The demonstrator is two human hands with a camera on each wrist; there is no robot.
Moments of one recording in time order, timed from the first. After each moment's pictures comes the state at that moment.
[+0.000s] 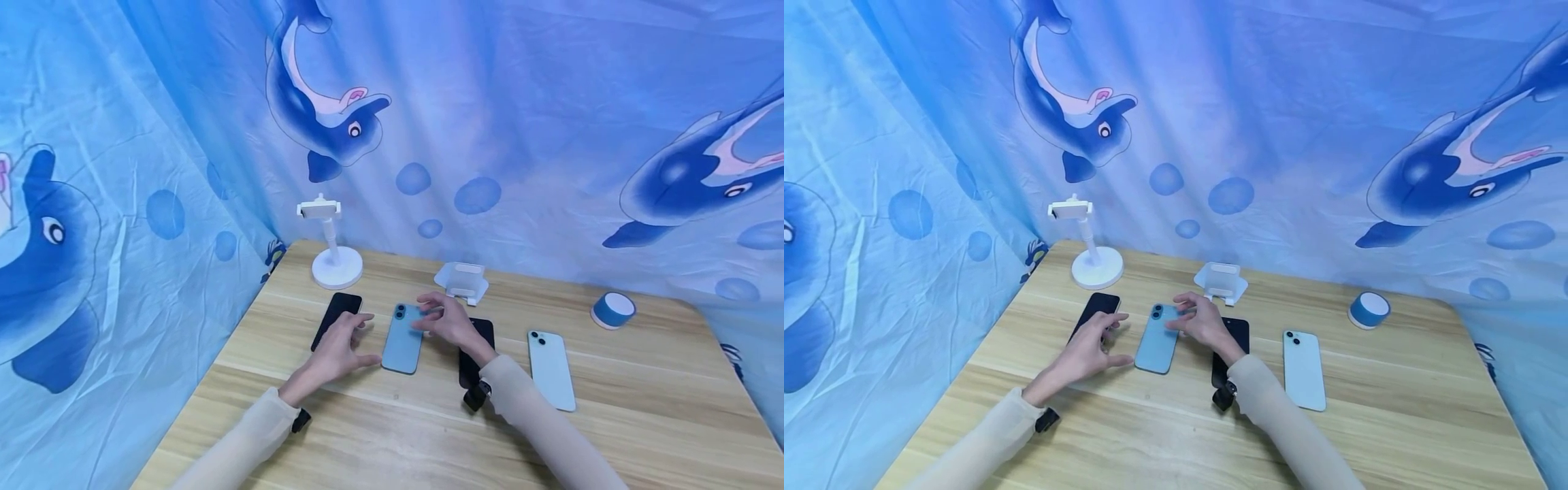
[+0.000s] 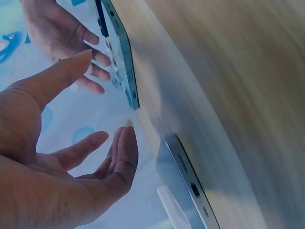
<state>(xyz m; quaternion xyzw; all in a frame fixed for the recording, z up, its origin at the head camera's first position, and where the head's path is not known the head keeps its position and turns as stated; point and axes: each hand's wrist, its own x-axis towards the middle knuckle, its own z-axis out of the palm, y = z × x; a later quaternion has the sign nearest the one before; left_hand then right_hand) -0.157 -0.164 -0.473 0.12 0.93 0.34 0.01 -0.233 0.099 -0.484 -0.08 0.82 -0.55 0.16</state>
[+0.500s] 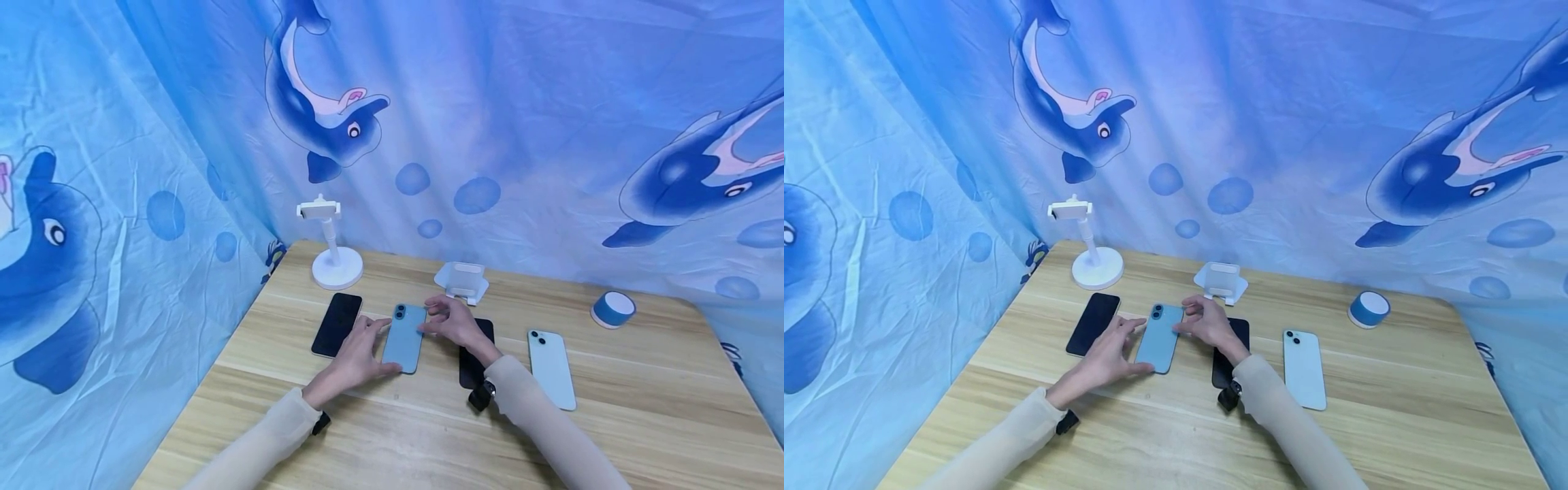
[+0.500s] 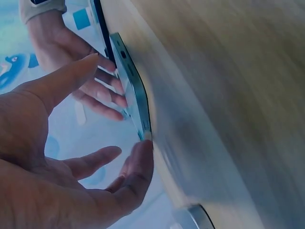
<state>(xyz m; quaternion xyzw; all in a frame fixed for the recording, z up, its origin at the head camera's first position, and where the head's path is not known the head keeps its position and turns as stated) -0.154 -0.128 -0.478 0.11 0.94 0.32 0.04 -0.237 0.110 -0.494 -0.06 0.83 -0.54 0.15</state>
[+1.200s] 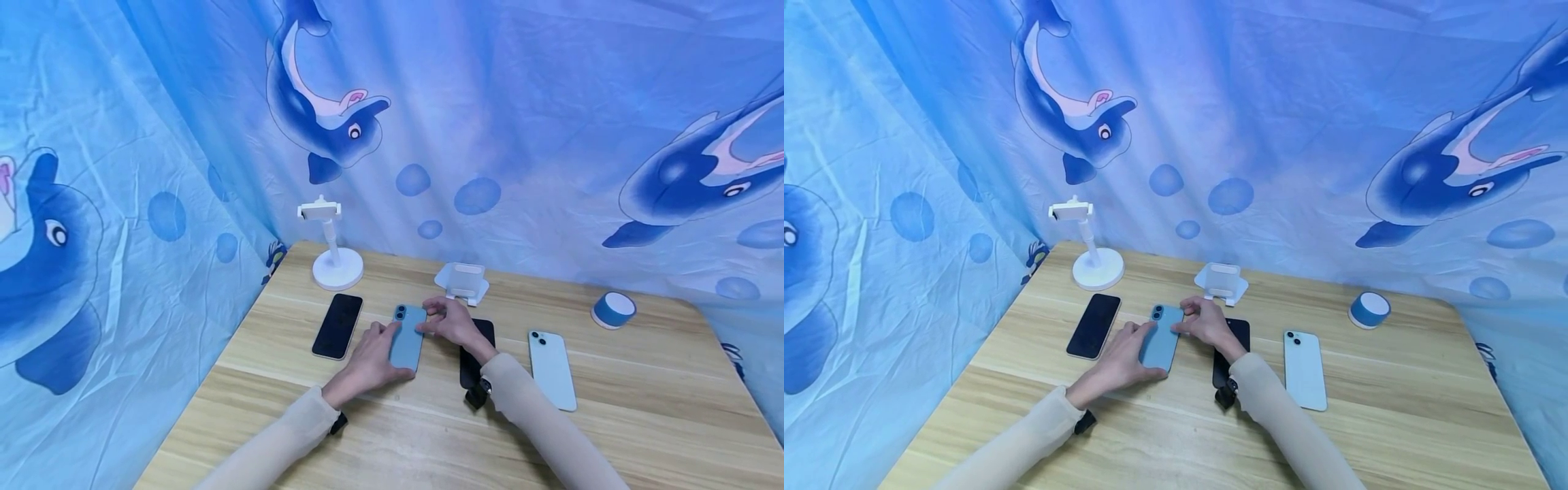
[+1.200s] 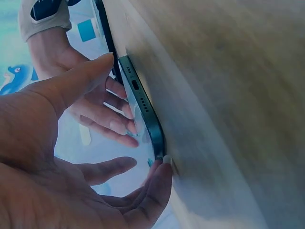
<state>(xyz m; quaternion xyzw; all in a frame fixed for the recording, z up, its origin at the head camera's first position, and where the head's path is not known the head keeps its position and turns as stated) -0.155 -0.100 -0.482 0.09 0.95 0.28 0.09 -0.241 0.105 -0.497 -0.07 0.84 -0.52 0.15</state>
